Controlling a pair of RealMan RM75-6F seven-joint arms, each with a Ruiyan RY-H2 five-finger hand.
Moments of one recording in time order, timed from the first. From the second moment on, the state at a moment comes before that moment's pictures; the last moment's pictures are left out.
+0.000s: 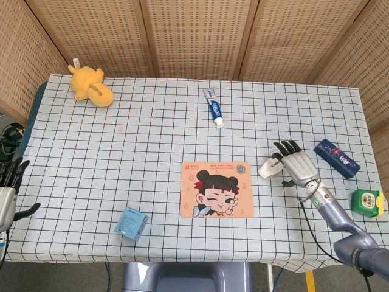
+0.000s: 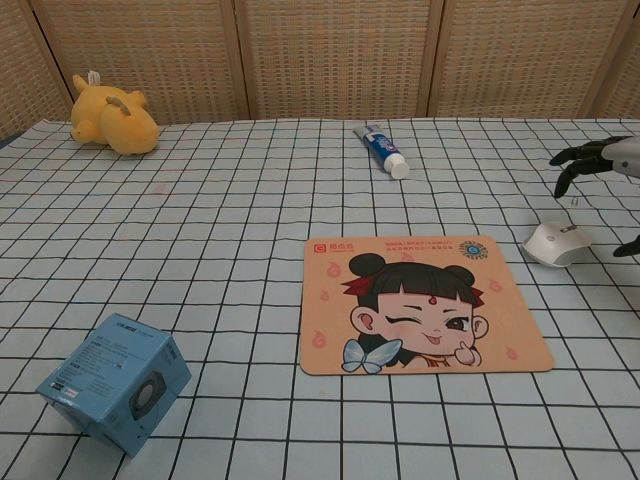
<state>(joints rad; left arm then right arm) -0.11 -1.17 -0.08 -1.54 1.46 1.48 0.09 0.60 -1.38 0.11 -1.10 -1.50 0.88 0.09</state>
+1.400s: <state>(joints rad) -0.13 -1.19 -0.09 -1.50 1.41 1.44 0.10 0.72 -1.62 0.02 -0.71 -1.53 0.81 0.25</state>
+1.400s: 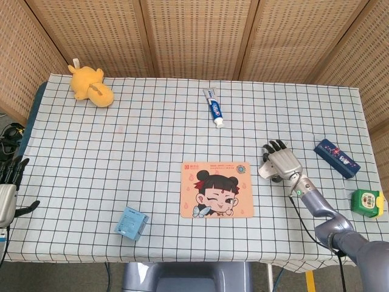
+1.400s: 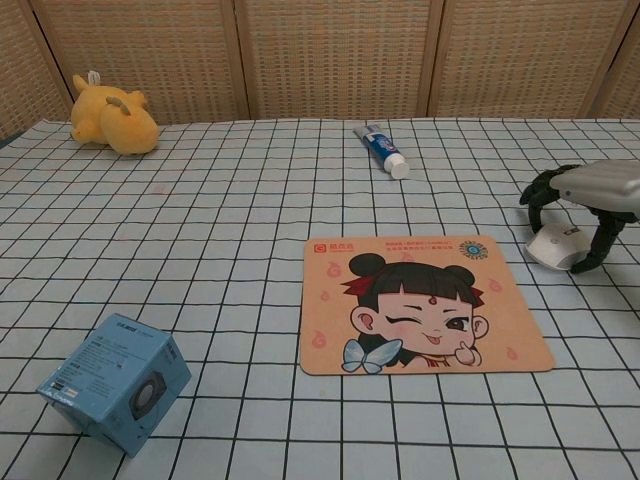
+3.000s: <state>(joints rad) -0.14 -1.19 -0.09 -1.51 1.40 1.44 0.11 0.84 -1.68 -0.07 -1.00 -1.87 1.16 -0.08</state>
